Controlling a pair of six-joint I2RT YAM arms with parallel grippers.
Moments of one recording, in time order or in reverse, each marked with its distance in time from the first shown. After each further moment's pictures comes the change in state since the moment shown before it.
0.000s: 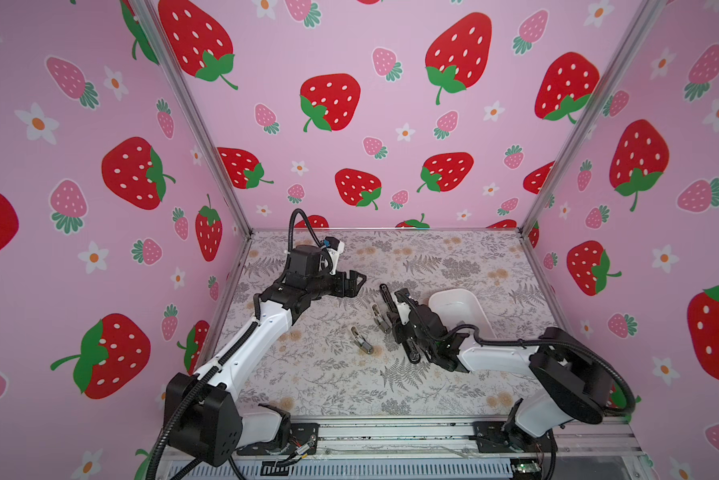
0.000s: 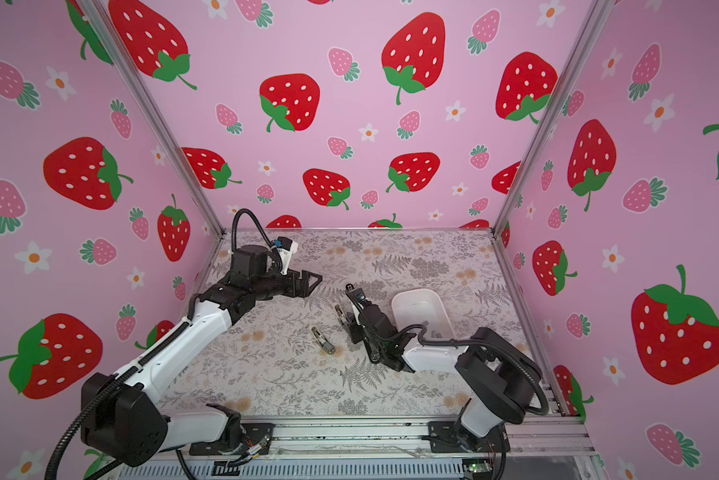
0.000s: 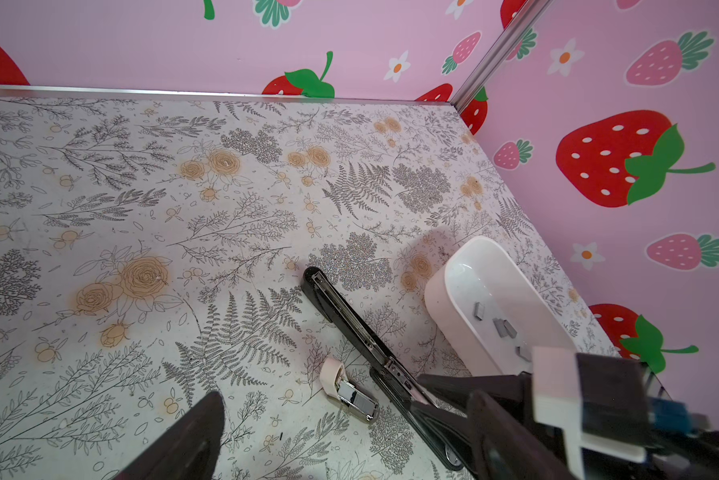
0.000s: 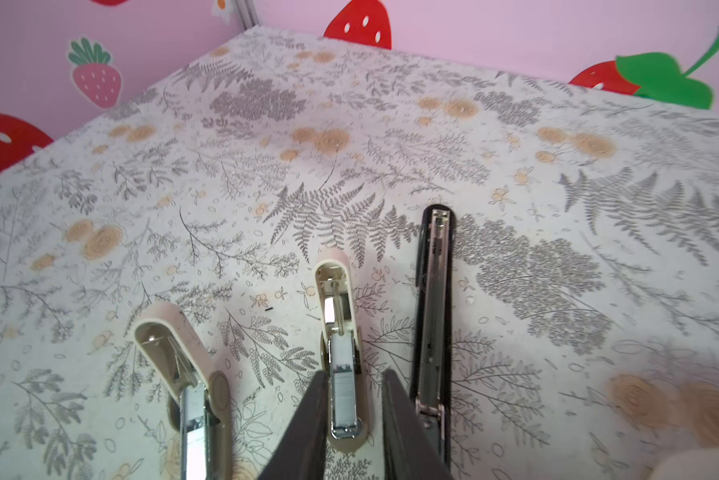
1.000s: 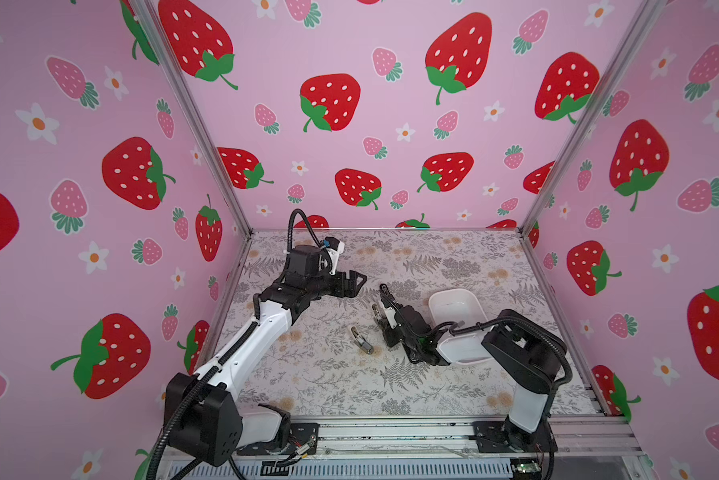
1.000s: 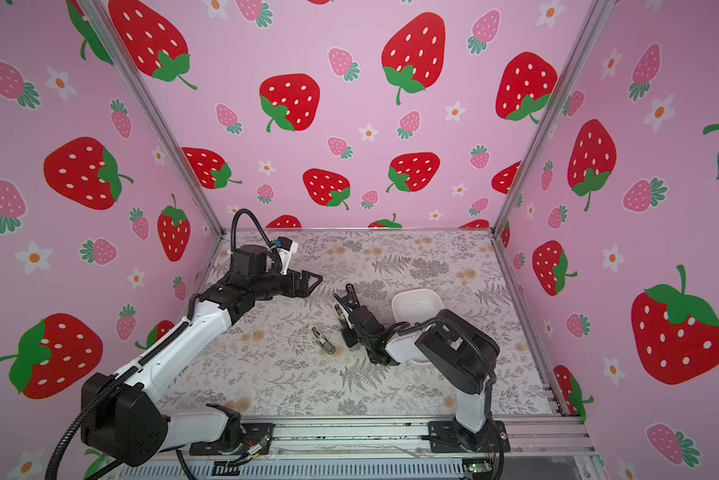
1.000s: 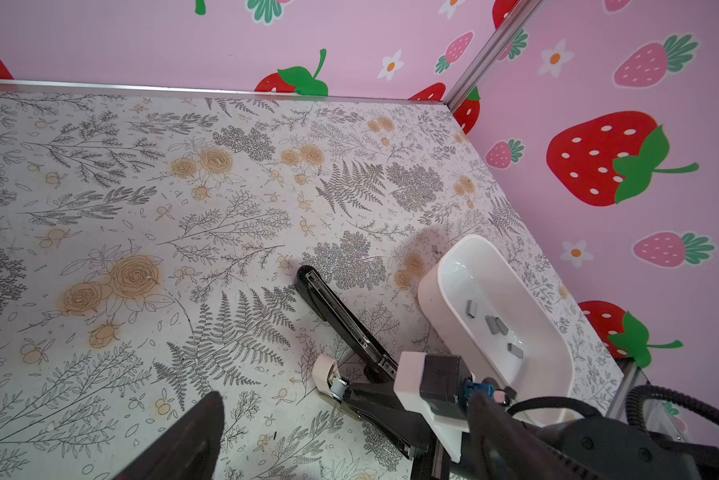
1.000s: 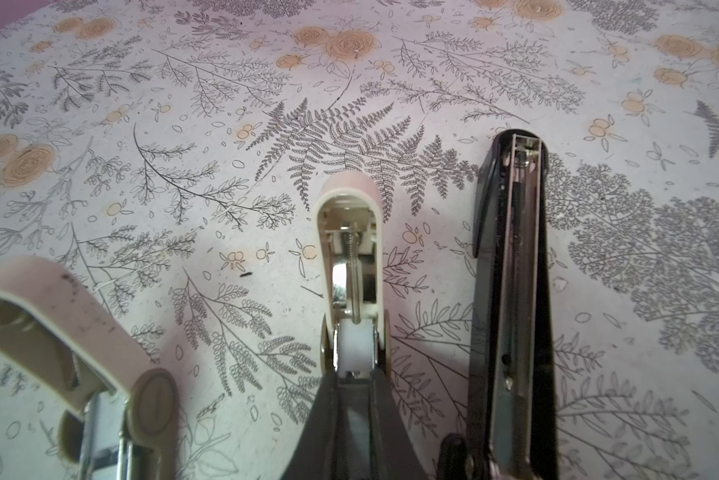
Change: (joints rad) left arm 0.006 0.001 -0.002 0.001 0.027 -0.006; right arm -0.018 0.321 0.098 0.079 -0.114 -0.050
